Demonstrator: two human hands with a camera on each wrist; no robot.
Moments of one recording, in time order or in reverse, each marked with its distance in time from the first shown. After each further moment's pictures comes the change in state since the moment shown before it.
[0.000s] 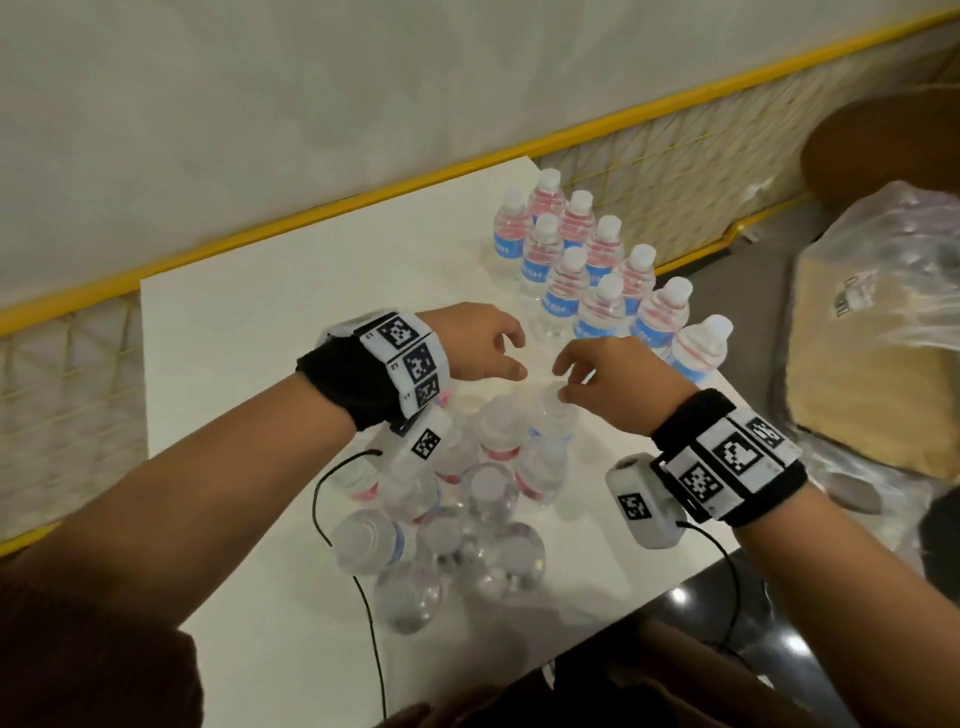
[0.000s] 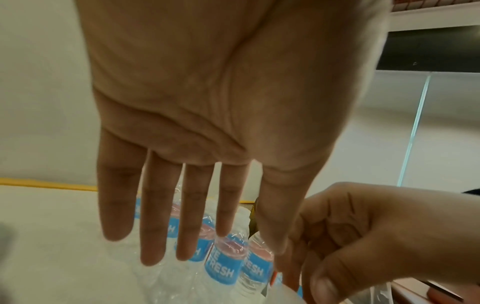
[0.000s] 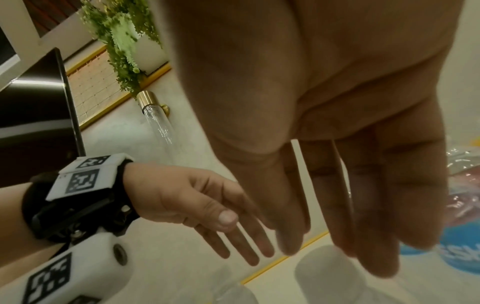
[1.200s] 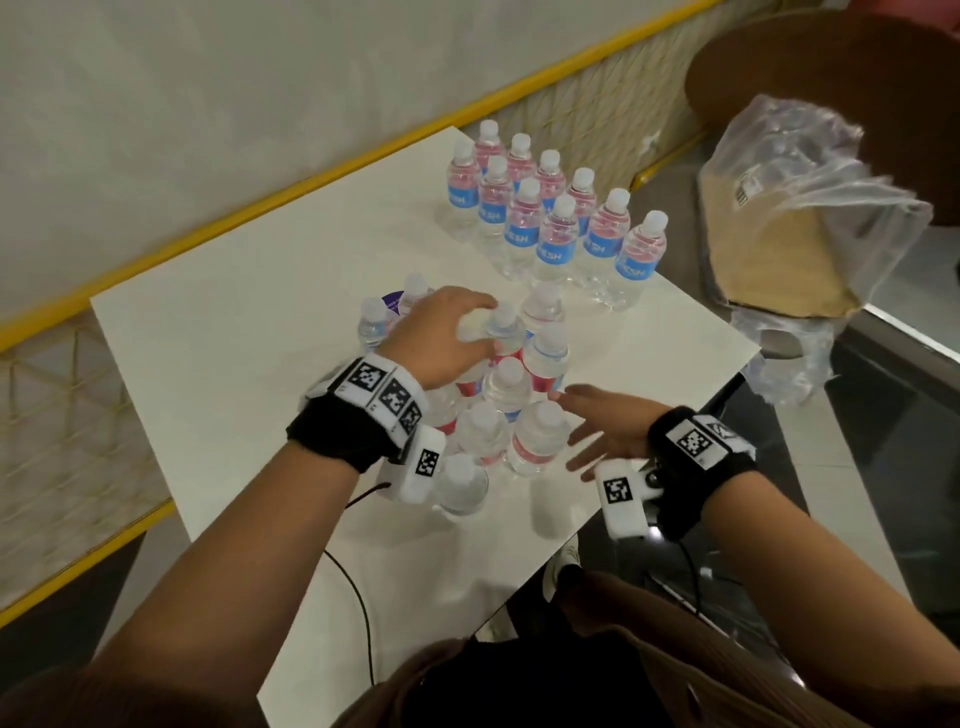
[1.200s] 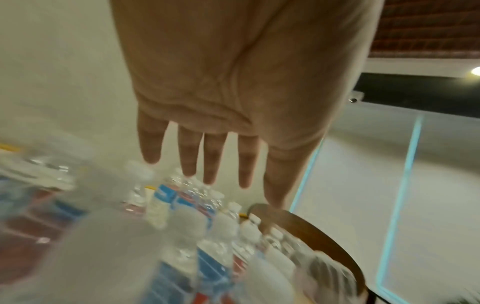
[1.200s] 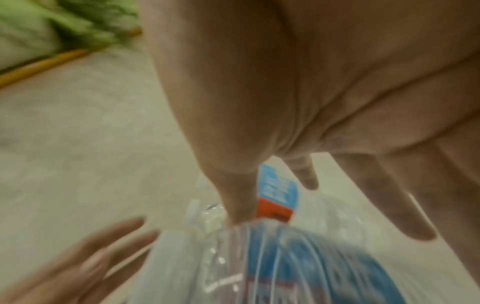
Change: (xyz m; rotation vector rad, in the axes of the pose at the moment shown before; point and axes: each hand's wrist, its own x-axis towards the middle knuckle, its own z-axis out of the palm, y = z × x) left_hand -0.093 -0.040 0.076 -0.276 0.319 0.203; right_hand -0.099 -0.007 0.128 0.941 -0.252 0.685
